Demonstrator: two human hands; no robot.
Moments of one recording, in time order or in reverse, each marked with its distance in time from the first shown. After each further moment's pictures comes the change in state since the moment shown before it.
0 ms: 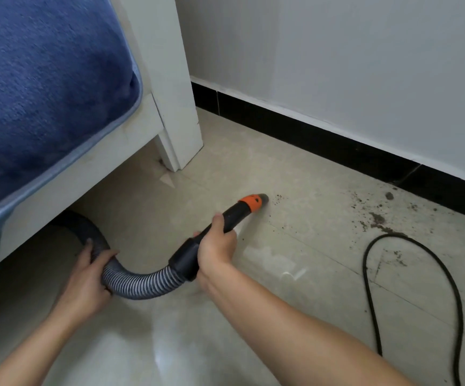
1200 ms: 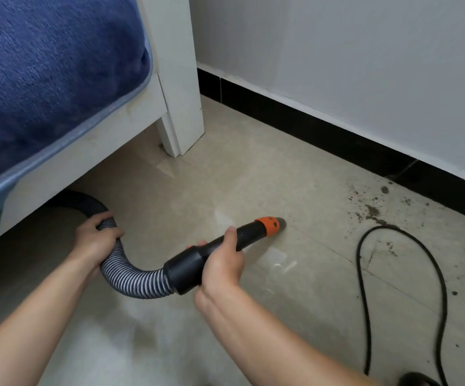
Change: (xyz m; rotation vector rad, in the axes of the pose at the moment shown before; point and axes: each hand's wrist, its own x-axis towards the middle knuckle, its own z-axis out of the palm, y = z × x) left_hand 0.024 0.047 -0.013 -0.947 0.150 -0.516; right_hand -0.054 0.023 -0.024 0.252 0.067 0.117
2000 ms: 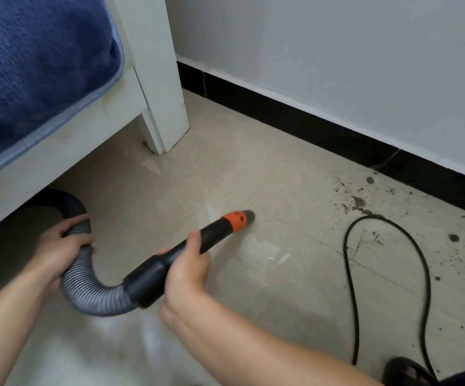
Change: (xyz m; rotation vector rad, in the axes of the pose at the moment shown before) left_hand 0.002 -0.006 -0.023 0.058 -0.095 0.025; right_hand -0.017 0.020 0.006 -0.109 -0.047 0.054
